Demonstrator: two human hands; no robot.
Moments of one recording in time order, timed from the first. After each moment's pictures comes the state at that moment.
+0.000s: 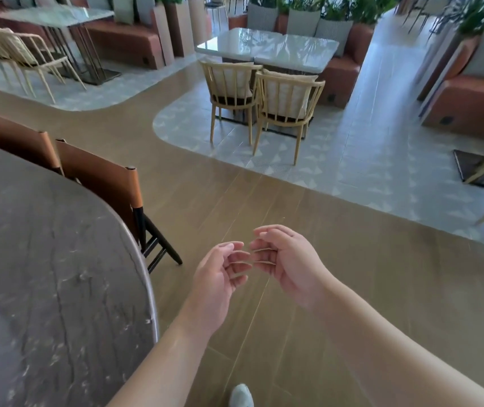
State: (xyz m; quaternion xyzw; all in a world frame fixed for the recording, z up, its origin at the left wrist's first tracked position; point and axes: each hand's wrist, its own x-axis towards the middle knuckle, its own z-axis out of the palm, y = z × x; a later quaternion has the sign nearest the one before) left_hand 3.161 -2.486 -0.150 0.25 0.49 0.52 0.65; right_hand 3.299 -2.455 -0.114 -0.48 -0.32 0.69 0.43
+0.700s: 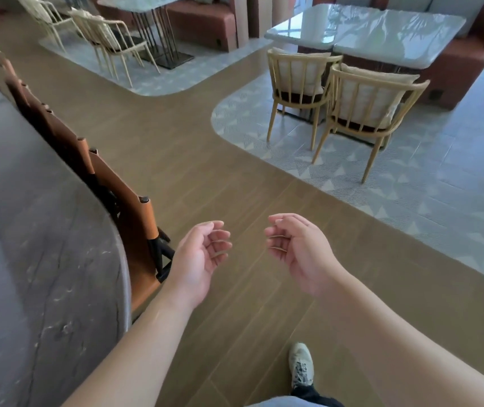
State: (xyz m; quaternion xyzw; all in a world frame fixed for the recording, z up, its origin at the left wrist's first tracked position) left_hand 3.142 -2.186 -0.148 0.16 0.57 0.62 0.51; right_hand 3.308 -2.121 -0.133 -0.45 -0.33 0.74 0.37
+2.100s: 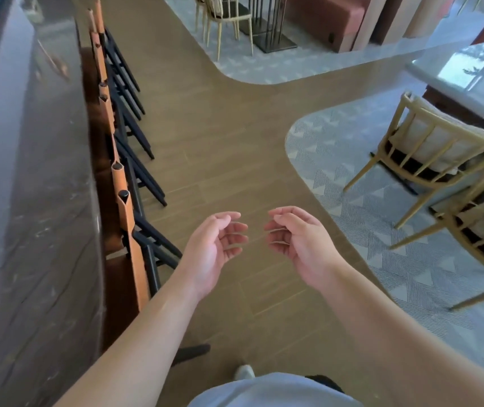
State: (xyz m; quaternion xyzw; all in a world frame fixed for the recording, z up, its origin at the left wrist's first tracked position) left_hand 2.812 -1.806 -0.161 0.09 0.56 0.69 0.46; right_hand 2.931 -1.682 -0.140 -0.40 -0.49 0.75 0.19
